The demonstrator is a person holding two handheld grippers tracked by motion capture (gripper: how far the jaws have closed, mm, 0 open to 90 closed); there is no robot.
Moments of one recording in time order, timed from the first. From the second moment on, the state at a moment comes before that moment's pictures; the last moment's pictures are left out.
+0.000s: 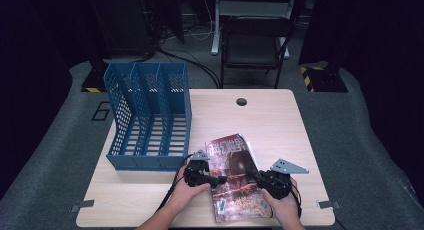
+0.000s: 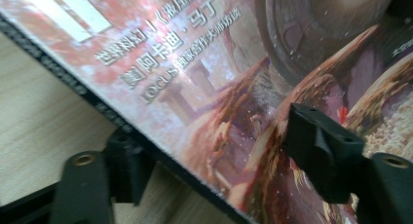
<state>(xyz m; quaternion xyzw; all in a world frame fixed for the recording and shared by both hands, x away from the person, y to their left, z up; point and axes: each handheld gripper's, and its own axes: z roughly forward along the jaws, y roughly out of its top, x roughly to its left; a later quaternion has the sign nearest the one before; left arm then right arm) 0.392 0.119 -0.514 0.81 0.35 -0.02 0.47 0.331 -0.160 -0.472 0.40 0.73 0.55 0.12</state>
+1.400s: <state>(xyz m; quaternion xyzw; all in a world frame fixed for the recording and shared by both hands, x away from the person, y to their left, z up) 0.364 0.153 -0.447 0.80 0.31 0.01 0.51 0.337 -0.167 -0.466 0.40 0.72 0.57 0.08</state>
